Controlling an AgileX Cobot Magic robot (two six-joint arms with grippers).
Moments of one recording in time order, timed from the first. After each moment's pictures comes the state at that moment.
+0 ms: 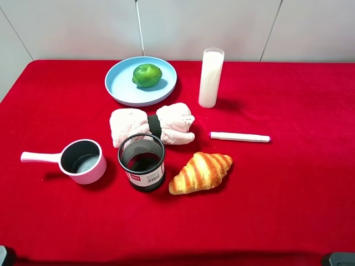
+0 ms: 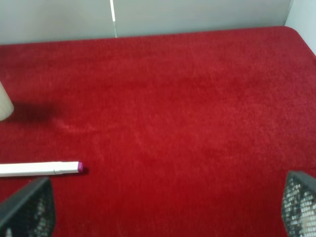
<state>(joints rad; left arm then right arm) -0.30 0.55 -0.91 -0.17 1.17 0.26 -0.06 -0.01 -0.50 -0.05 1.02 -0.02</state>
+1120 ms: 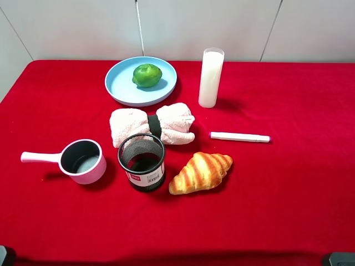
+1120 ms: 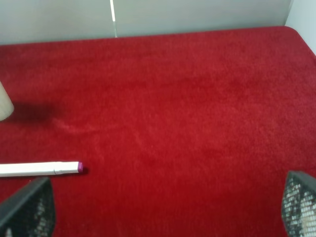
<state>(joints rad) 0.05 0.00 -0.49 -0.06 1.05 0.00 -0.06 -0.01 -0.50 -0.05 1.02 -0.02</state>
